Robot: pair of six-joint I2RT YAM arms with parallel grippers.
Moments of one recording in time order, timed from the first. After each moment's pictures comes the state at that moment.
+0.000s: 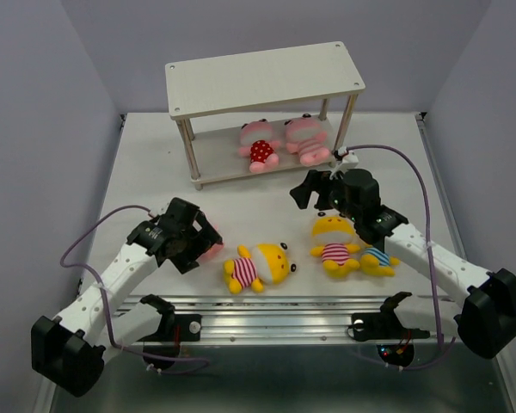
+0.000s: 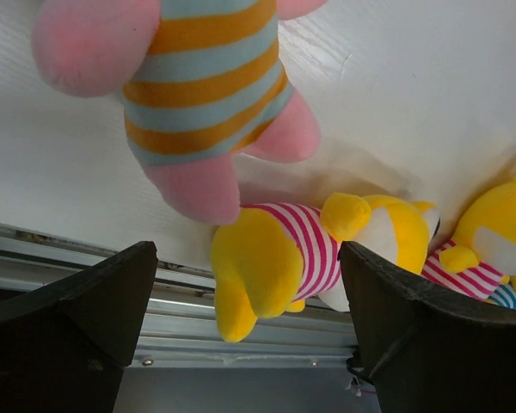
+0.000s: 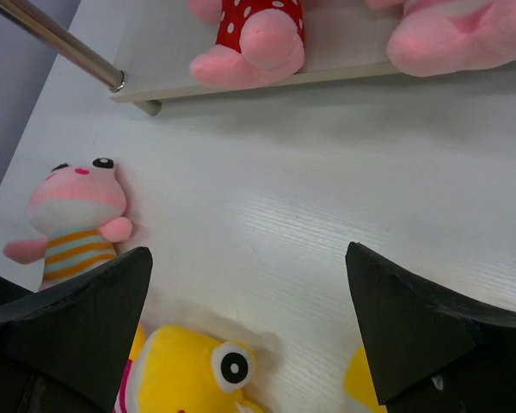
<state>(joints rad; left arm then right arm) -0.47 0.92 0.73 -0.90 -0.03 -1.15 0.56 1.16 0.78 0.06 0.00 0.47</state>
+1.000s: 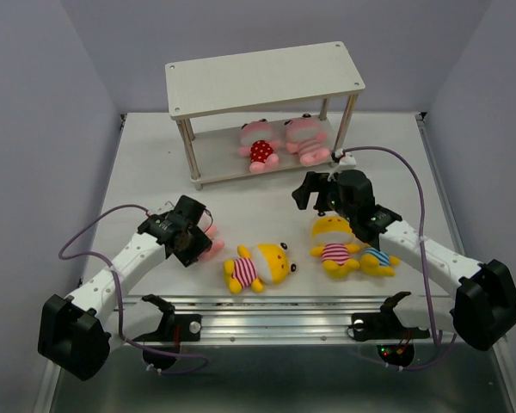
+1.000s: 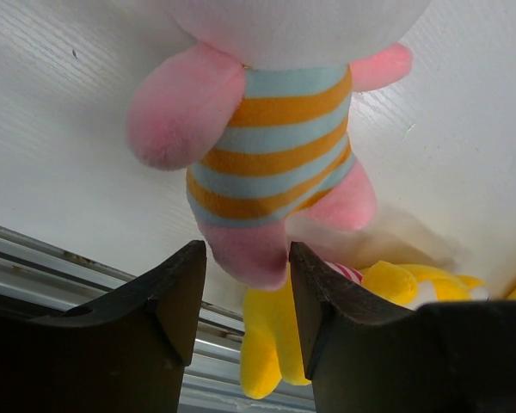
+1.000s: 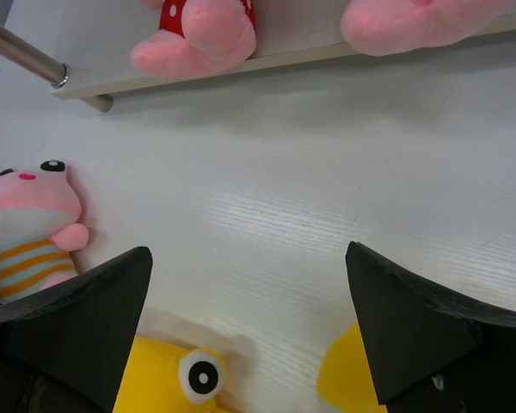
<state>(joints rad) -0.49 1.05 0.73 -0.91 -0.18 -1.19 0.56 1.21 0.77 0.06 0.09 0.46</state>
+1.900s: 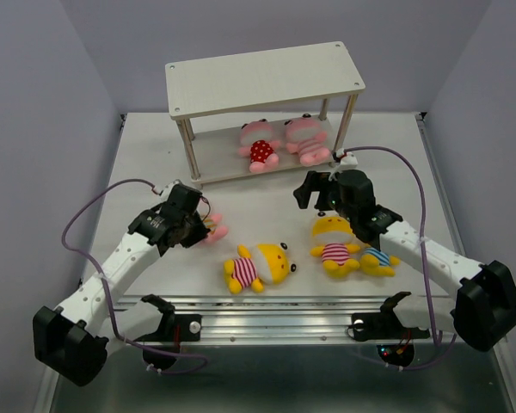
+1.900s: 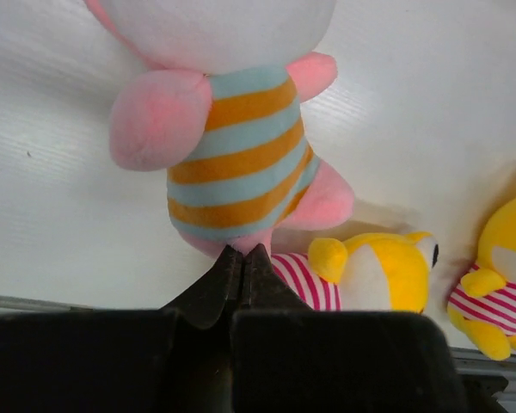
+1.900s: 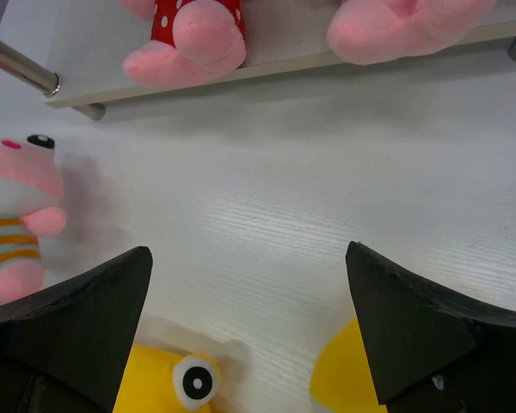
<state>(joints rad) -0.49 1.01 0.83 -0.85 -0.17 -0.94 0.56 1.21 0.77 0.06 0.11 0.45</state>
